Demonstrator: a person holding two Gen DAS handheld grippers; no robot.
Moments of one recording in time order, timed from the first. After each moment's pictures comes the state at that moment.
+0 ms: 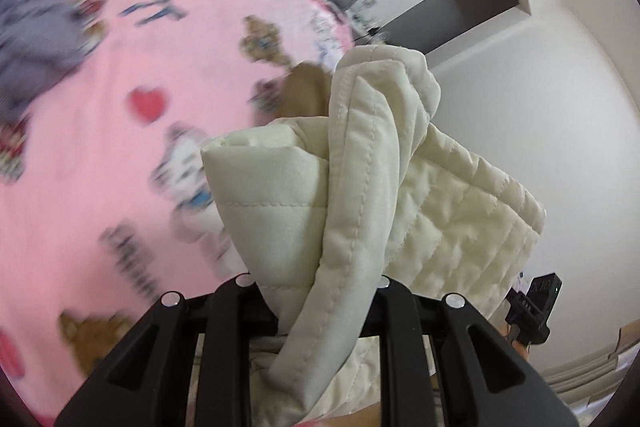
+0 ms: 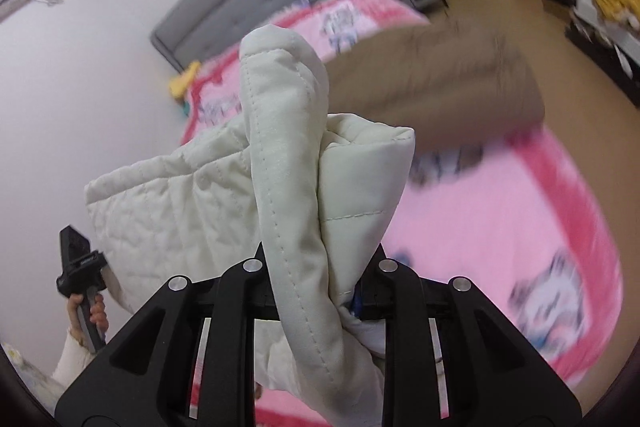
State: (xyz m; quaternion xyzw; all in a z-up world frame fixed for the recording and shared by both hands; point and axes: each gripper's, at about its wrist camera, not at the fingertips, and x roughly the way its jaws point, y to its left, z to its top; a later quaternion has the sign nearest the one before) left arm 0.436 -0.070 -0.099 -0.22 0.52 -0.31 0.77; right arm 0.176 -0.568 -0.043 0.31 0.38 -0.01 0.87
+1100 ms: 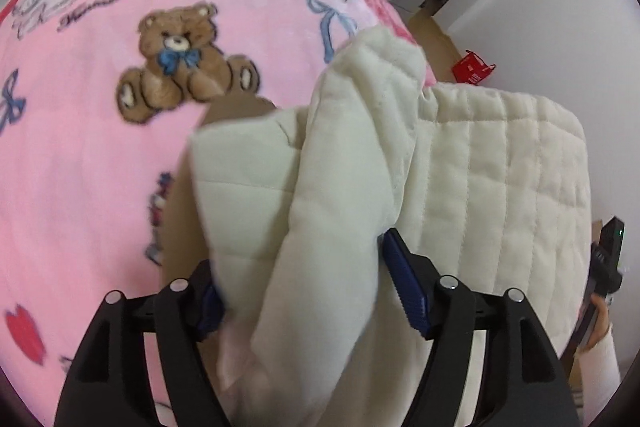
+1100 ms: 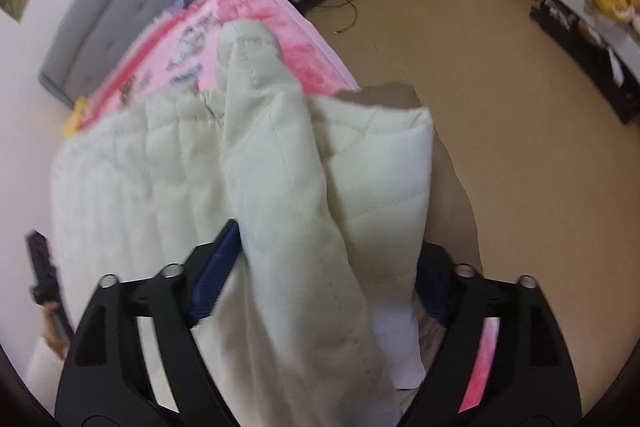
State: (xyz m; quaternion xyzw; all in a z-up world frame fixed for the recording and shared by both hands) left arm 0.727 -0.381 -0.234 -0.04 0.57 -0.27 0.77; right arm 0.444 -0.877 -0.208 0.36 0.45 -0.11 0.81
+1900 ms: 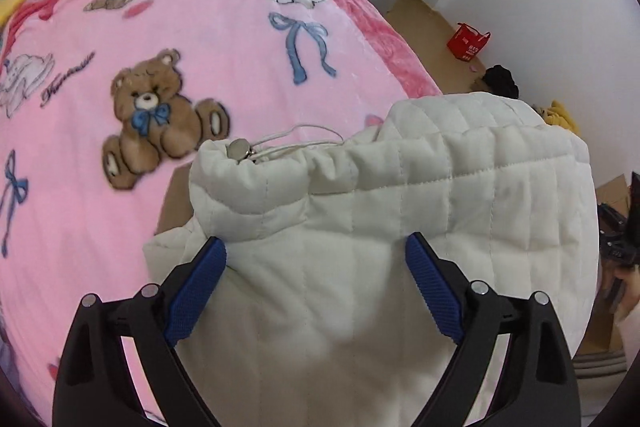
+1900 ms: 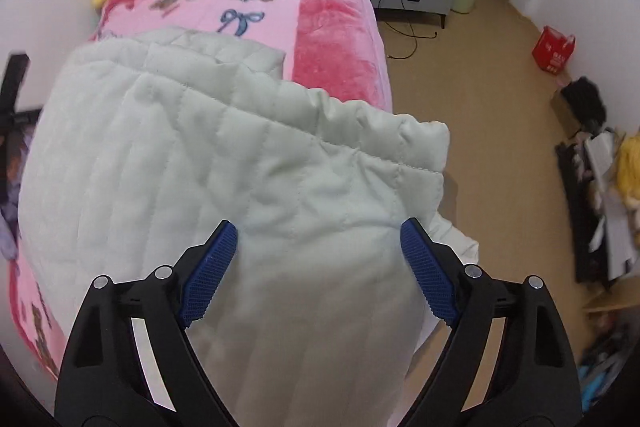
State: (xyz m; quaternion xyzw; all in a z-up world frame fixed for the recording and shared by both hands) left arm 0.741 -0.447 -0.215 0.05 0.55 -0.28 0.78; right arm 0.509 -0.834 -0.206 0.08 0.52 -0.03 0.85
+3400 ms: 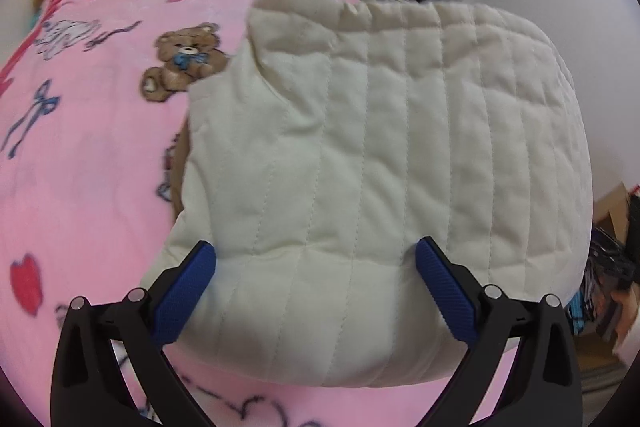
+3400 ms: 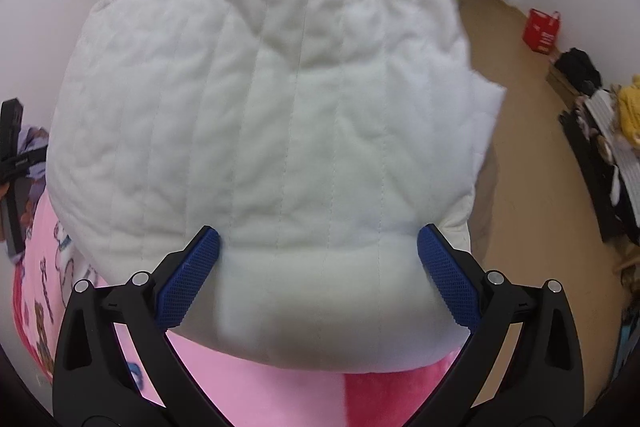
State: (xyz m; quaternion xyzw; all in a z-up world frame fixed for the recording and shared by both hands) left arm 0.609 -0.370 -0.241 0.00 0.50 -0.25 0.83; right arm 0.395 -0.774 -0.220 0.12 0.47 -0.06 0.87
